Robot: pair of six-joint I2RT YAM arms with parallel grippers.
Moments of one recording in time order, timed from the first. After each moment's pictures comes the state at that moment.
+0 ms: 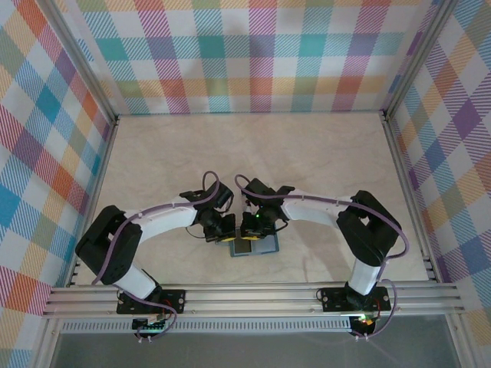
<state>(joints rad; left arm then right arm) -0.69 1.56 0.85 -0.58 0.34 -0.84 0.87 1.76 1.08 -0.56 -0.38 0.84</state>
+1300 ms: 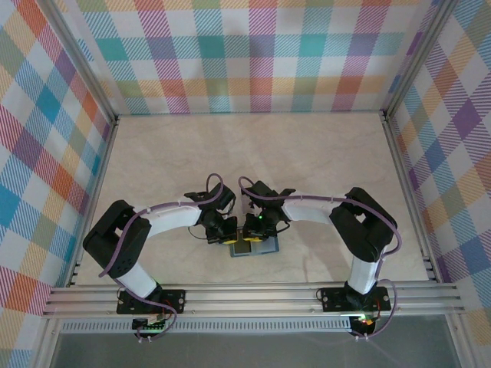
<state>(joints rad) -0.70 1.62 0.85 -0.55 0.36 -0.82 0.85 1.80 1.02 -0.47 -0.42 0.85</state>
